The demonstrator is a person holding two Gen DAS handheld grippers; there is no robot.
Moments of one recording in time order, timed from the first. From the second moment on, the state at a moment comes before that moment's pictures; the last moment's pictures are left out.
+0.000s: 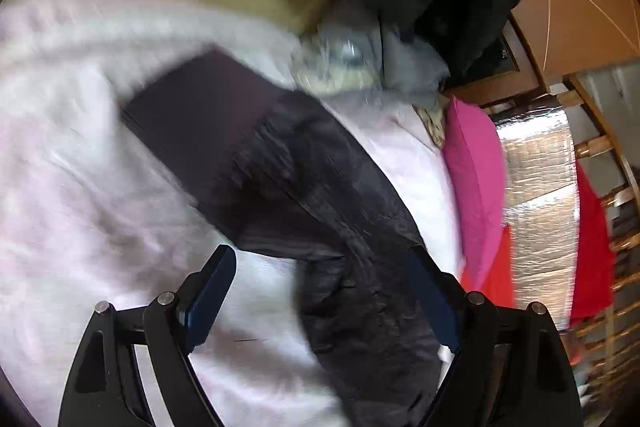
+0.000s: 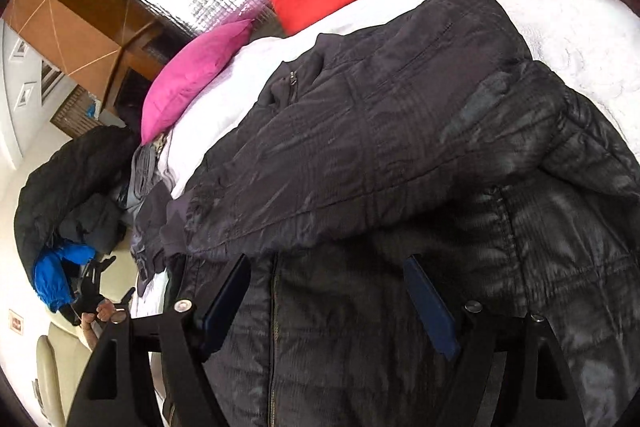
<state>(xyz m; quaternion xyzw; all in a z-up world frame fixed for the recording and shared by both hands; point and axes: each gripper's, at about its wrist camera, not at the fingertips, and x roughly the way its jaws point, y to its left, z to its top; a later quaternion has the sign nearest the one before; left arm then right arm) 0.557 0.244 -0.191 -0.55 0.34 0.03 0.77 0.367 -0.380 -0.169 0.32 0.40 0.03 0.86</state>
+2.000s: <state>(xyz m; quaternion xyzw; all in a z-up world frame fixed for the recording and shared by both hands) 0.538 -0.032 -0.123 -0.26 0.48 -0.10 0.83 0.361 -0.319 -0.089 0.13 0.31 0.02 0.94</state>
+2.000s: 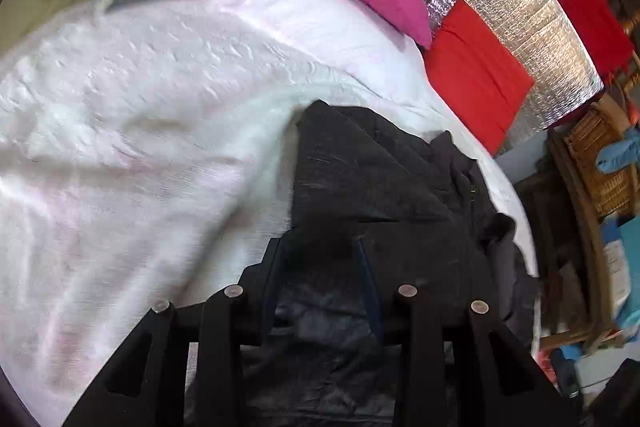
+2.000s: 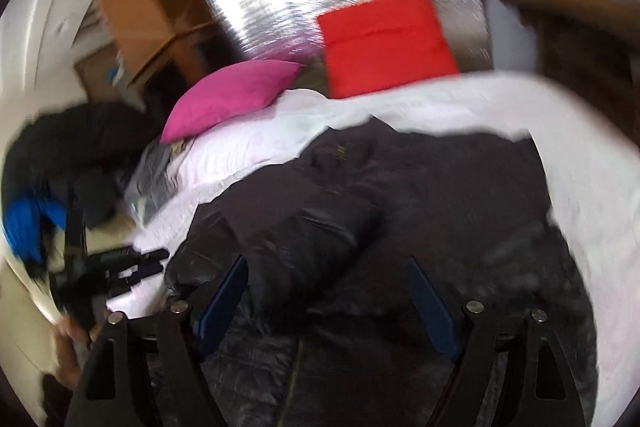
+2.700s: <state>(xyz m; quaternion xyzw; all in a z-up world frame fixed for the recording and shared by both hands) 0.534 -0.102 -0.147 -0.13 0.54 -0.08 0.83 0.425 -0.387 -0.122 0.22 0.39 -0.13 0.89</state>
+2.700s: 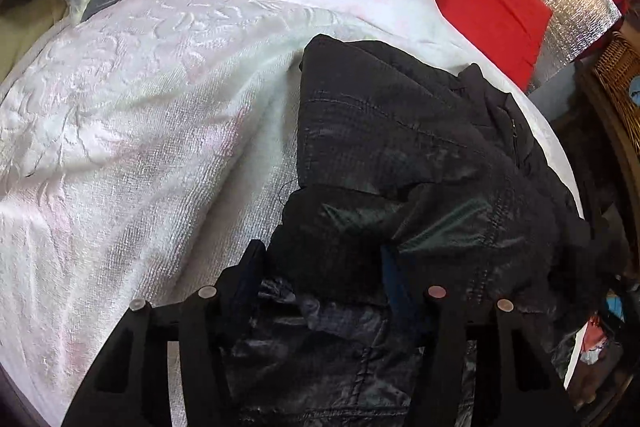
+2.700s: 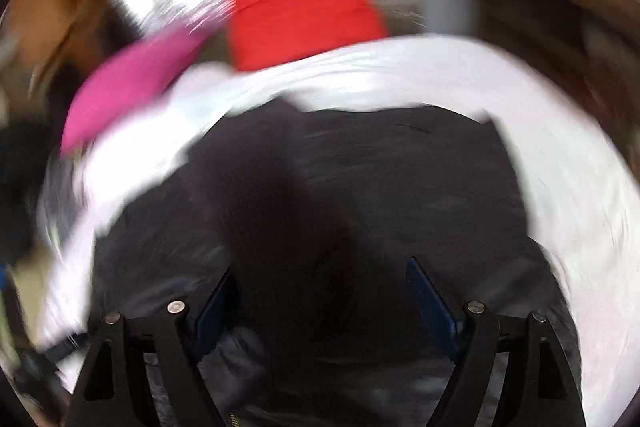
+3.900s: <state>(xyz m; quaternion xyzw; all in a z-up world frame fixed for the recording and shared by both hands) 0.525 -0.155 -0.111 -0.03 0.48 -0.04 0.88 0.407 -0.500 -0.145 0.38 0.32 -0.06 0.87</state>
